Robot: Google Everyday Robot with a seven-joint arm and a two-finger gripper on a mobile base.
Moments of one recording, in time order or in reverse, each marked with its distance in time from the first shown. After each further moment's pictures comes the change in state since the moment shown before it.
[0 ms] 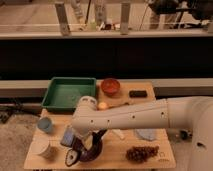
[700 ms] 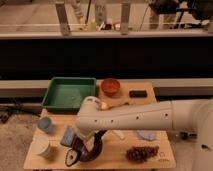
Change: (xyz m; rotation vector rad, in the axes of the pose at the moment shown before) arm 0.005 0.011 0.006 0.004 -0.039 0.043
